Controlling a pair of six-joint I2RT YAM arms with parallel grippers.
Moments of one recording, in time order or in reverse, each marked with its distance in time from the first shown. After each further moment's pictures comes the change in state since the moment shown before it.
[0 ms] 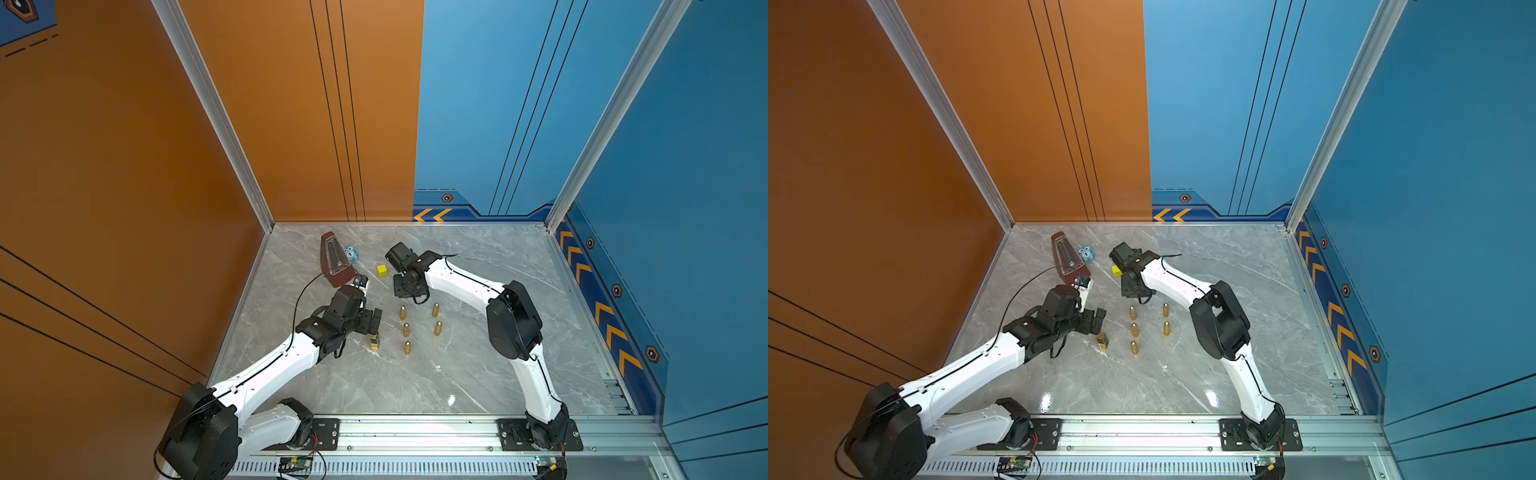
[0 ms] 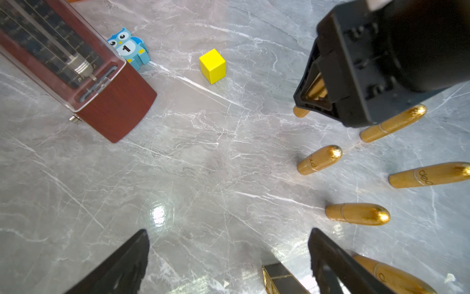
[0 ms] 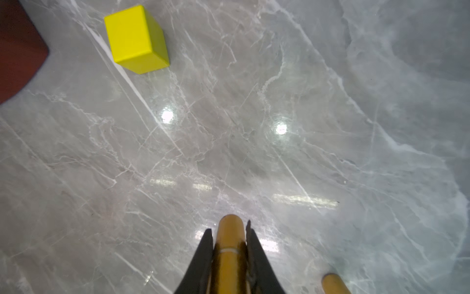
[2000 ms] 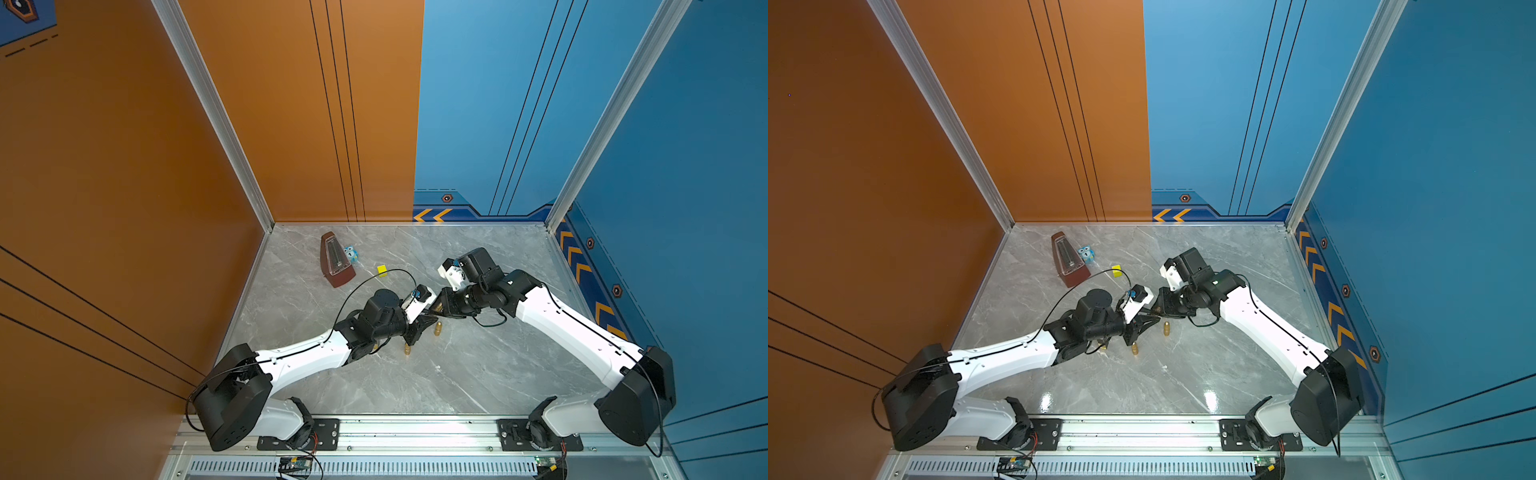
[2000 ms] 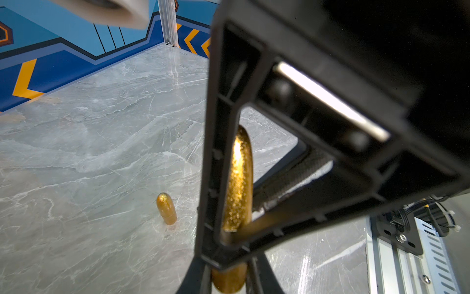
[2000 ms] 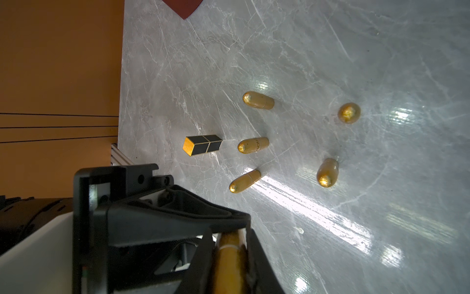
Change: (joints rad) left arm -0.266 0.226 0.035 0.558 0.475 0.166; right arm -0.136 -0.760 -0.628 0.076 -0.582 -0.070
